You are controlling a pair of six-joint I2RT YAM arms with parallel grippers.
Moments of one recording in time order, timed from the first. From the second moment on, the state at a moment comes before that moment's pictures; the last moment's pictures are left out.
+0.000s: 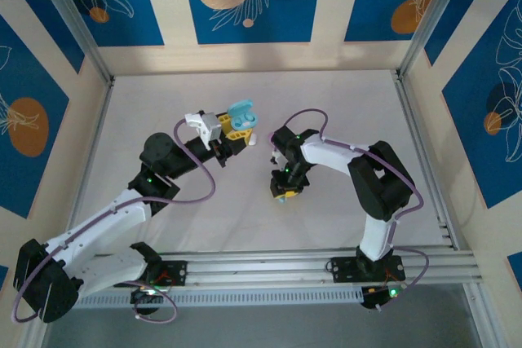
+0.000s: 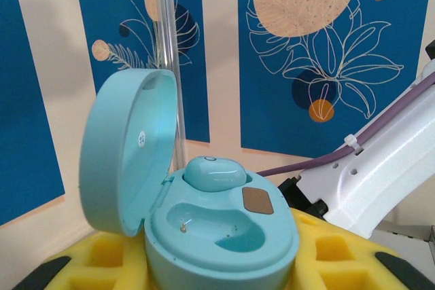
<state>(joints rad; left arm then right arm) -0.67 1.02 0.75 0.49 0.40 -0.03 0.63 1.82 1.16 -0.90 -0.34 0.35</state>
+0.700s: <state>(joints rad) -0.67 1.02 0.75 0.49 0.40 -0.03 0.70 1.88 1.24 -0.94 -0.20 0.17</state>
